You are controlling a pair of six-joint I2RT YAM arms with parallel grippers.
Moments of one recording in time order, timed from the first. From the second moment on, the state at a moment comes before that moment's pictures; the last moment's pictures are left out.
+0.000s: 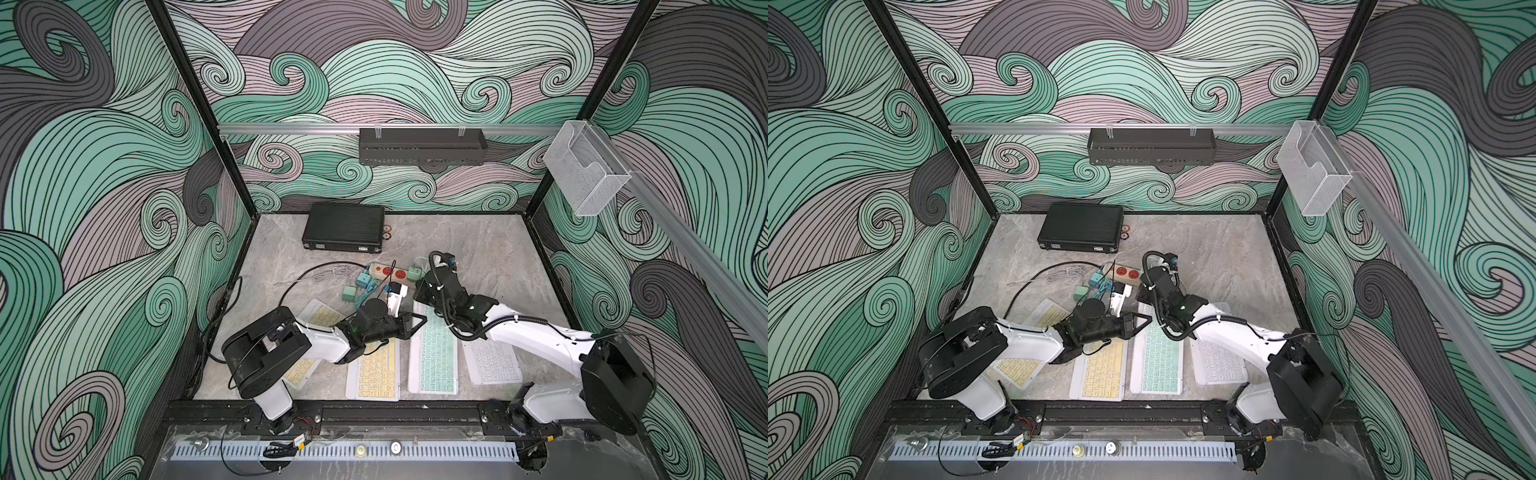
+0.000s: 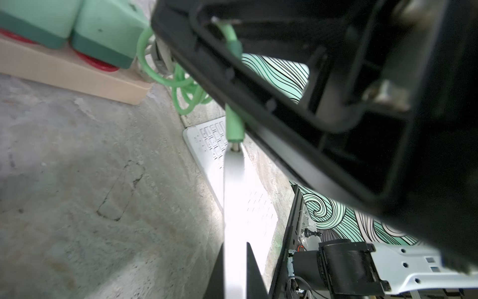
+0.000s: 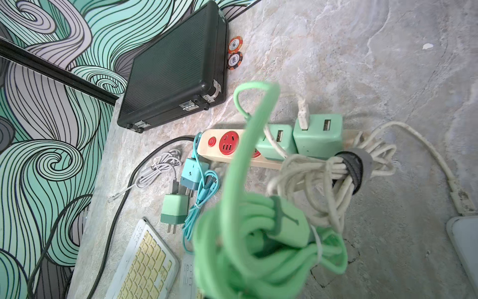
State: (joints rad) left arm -0.91 1.64 0.56 0.79 0.27 -0.85; right arm 0.78 1.37 0.84 -0.11 0.30 0.89
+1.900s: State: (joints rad) left arm -0.93 1.64 0.56 0.77 0.25 -0.86; right arm 0.72 1.40 0.87 -0.15 0.15 0.81
